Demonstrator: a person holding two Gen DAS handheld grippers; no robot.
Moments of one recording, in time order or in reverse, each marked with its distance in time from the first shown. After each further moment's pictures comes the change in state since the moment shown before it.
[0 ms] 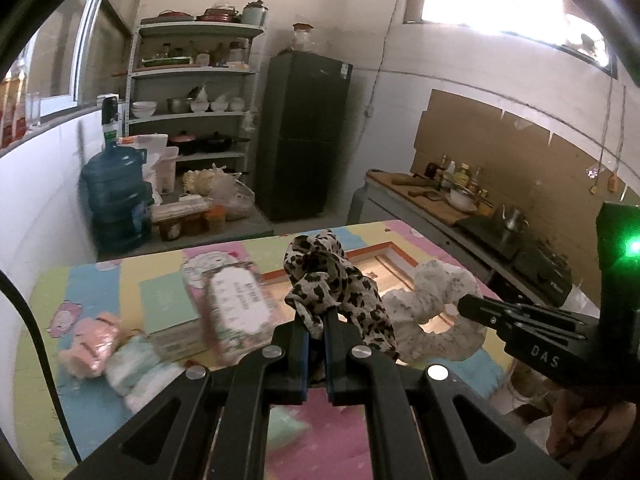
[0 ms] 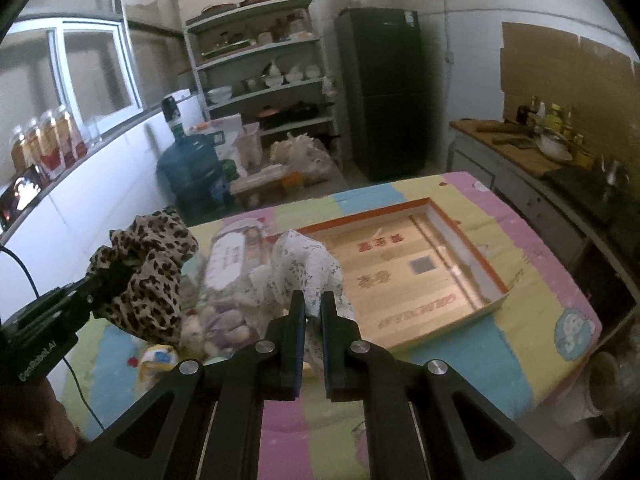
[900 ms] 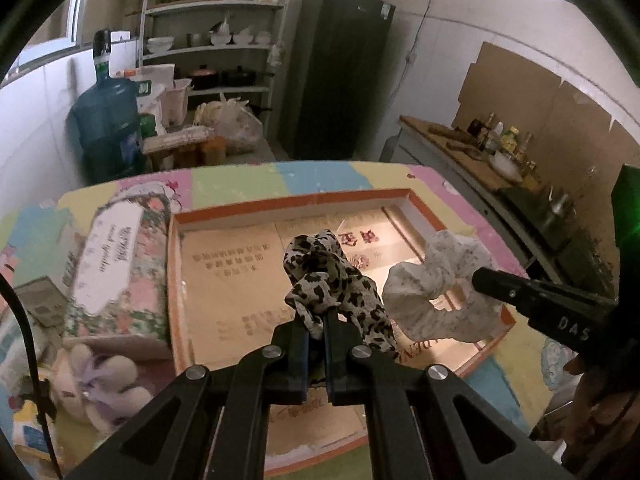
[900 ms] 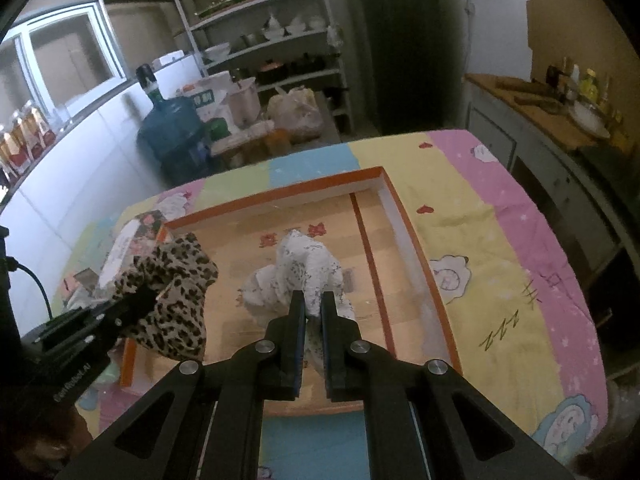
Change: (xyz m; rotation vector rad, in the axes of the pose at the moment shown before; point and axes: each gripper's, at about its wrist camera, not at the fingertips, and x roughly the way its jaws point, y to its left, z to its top) left arm 0.179 -0.070 -0.026 -0.120 0.215 0.124; right arm 0.132 -0.158 0.032 -0.011 0.204 0.104
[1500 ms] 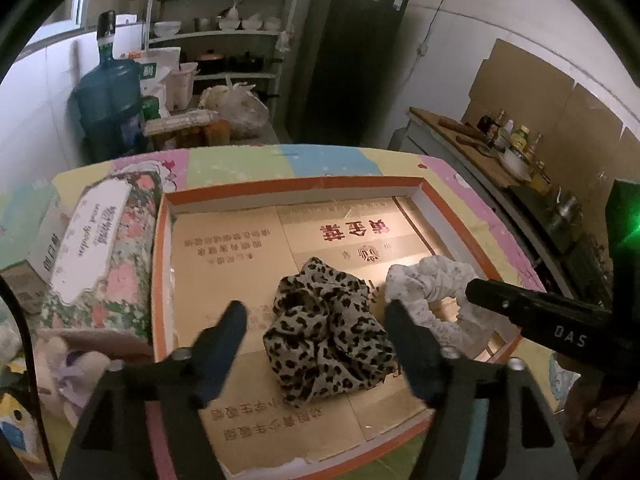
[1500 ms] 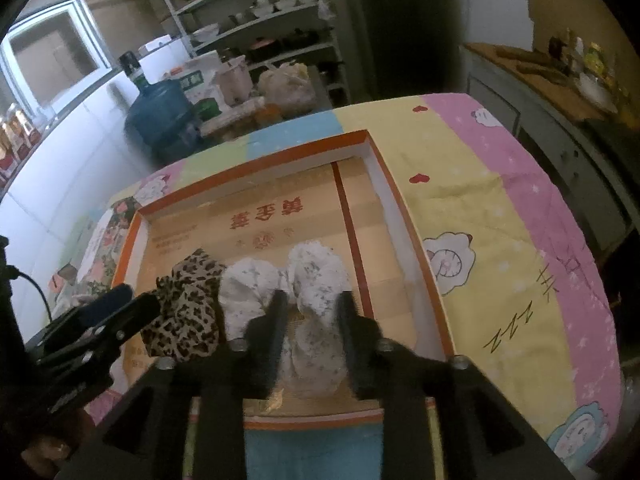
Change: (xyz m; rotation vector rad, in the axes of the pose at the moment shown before) left arm 0.018 0.002 -0.002 -0.033 0.028 0.013; right arm 0.030 -0.015 0.000 0.040 0.080 0.010
